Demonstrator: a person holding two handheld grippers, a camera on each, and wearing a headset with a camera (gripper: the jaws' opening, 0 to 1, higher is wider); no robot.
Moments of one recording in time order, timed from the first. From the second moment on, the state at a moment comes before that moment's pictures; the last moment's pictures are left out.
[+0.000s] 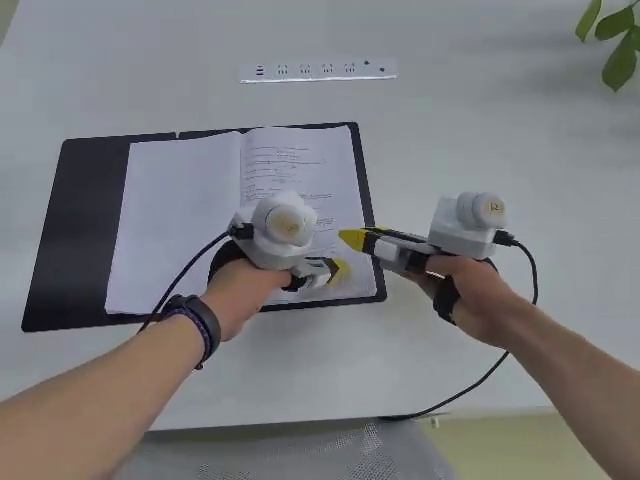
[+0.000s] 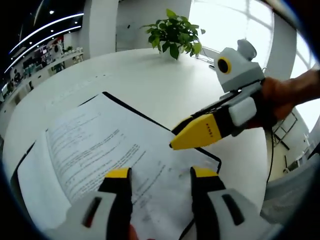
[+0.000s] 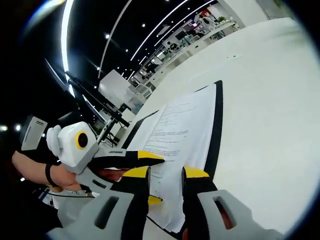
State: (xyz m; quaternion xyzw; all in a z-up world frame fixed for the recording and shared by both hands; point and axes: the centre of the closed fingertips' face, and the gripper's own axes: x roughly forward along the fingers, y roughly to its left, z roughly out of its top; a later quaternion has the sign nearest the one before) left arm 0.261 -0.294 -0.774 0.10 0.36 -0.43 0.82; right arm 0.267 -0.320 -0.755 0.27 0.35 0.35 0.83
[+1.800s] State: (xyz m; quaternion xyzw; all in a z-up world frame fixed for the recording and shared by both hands) left arm 0.241 -0.076 -0.701 0.03 0.29 -0.28 0.92; right arm 0.261 -0.232 -0.685 0.23 0.30 0.40 0.83
